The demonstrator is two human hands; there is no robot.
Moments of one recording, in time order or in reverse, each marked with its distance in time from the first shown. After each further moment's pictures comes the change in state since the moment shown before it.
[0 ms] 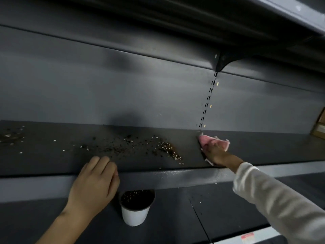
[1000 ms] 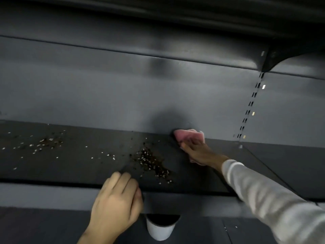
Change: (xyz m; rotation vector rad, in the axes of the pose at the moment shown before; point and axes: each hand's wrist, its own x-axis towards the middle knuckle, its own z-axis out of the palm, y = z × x) left_hand 0.004 0.006 0.001 0.060 0.015 -0.072; right_hand 0.072 -0.120 0.023 0.199 -0.081 -0.412
